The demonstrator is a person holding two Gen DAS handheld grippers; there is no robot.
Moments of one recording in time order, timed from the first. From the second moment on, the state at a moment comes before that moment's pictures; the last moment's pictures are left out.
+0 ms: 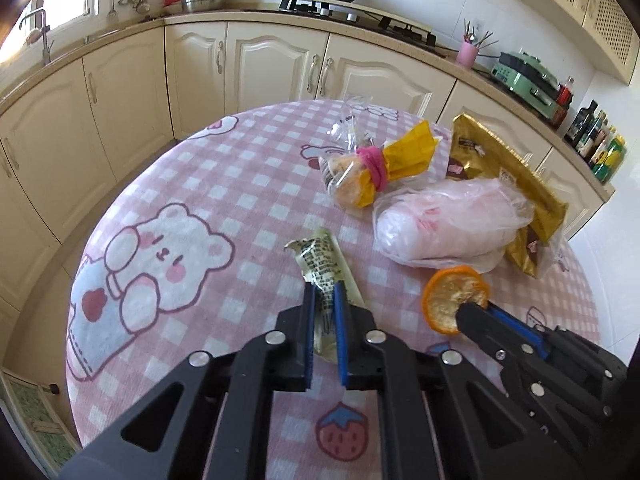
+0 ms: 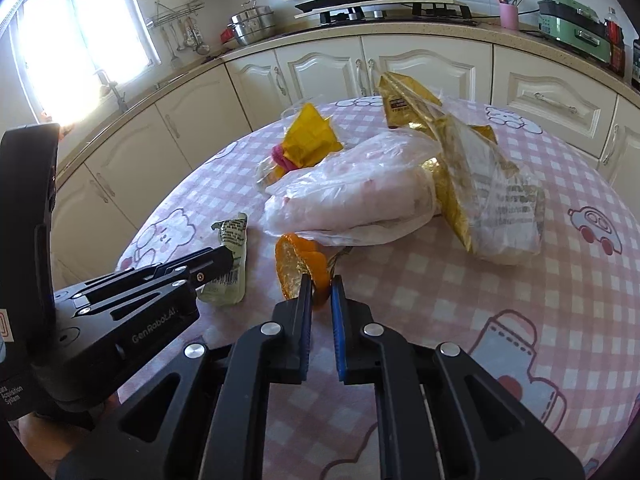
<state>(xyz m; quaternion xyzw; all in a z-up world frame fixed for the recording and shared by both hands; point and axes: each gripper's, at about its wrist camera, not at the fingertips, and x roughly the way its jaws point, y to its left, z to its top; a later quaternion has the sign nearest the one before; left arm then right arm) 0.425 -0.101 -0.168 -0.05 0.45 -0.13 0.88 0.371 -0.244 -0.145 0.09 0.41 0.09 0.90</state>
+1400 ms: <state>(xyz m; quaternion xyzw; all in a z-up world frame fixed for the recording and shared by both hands) 0.295 0.146 -0.134 -0.18 0.38 -0.03 0.91 0.316 0.001 -0.115 0.00 0.39 0.26 0.88</state>
